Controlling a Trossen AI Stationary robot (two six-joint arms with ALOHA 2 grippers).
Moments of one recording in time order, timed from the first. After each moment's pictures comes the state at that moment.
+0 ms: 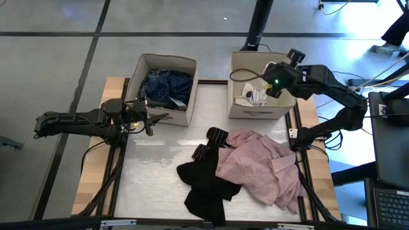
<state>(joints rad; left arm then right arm) 0.09 0.54 0.46 0.09 -0.20 0.16 -0.26 1.35 1.80 -1.49 0.88 -0.18</state>
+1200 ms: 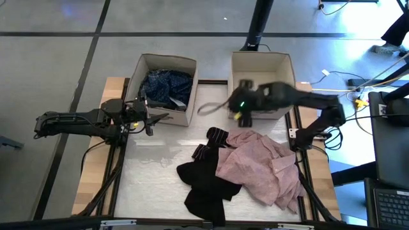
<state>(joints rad) 0.09 0.54 0.46 0.09 -0.20 0.16 -0.04 1.60 1.80 -1.28 0.37 -0.24</state>
